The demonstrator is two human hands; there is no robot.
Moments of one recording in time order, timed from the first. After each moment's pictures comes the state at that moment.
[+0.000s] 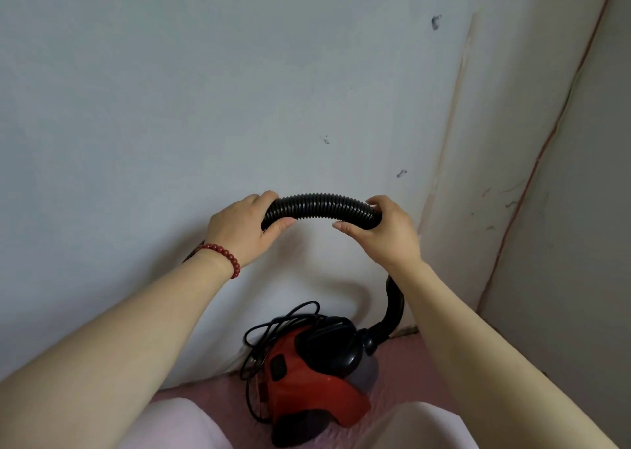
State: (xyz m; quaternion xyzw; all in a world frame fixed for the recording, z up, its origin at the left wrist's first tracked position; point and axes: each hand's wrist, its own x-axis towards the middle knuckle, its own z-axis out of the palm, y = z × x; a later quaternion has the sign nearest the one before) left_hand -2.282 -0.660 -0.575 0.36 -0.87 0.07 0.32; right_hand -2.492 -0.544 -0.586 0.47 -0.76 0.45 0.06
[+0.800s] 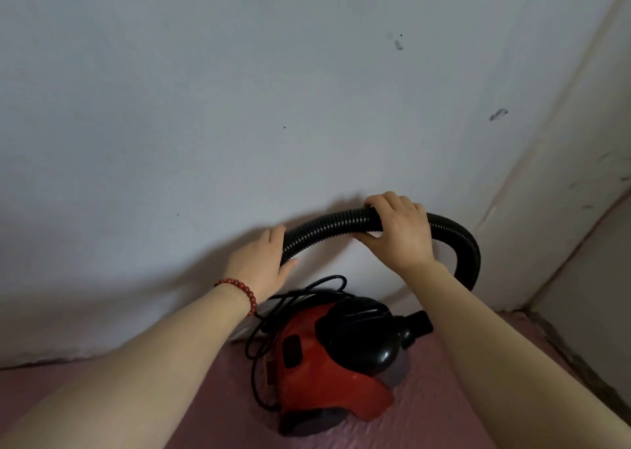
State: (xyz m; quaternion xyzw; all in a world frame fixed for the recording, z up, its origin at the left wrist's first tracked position) left_hand -2.297 -0.732 -0.748 0.44 -0.88 0.03 0.16; right_hand -2.525 -0.662 -0.717 0.63 -0.68 0.26 0.27
